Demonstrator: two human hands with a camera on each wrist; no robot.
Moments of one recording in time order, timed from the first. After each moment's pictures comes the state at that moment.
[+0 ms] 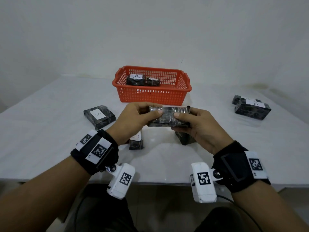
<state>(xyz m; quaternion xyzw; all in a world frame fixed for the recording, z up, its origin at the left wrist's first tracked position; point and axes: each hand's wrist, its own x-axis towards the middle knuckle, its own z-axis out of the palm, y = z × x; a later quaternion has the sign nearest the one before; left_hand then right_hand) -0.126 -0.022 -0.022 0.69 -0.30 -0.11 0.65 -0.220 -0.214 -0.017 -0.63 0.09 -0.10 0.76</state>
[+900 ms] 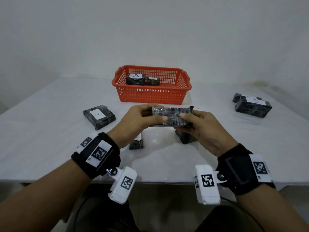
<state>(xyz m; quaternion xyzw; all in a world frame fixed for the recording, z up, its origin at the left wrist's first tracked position) -0.128 -0.024 -0.029 0.66 -0.29 -0.19 0.67 -0.225 -0.222 -0.026 -0.63 0.09 -0.11 0.76</state>
